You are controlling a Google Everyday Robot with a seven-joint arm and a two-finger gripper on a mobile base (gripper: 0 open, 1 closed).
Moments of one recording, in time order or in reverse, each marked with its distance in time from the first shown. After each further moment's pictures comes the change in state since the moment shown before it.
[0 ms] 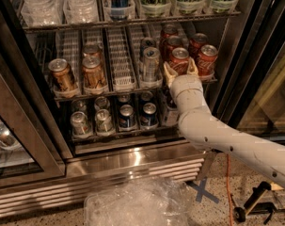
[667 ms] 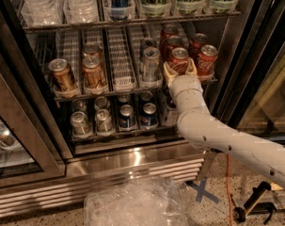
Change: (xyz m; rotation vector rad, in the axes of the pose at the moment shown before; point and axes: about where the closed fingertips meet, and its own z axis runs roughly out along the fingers) arm 0.005 -0.001 0.003 0.011 0.007 0.007
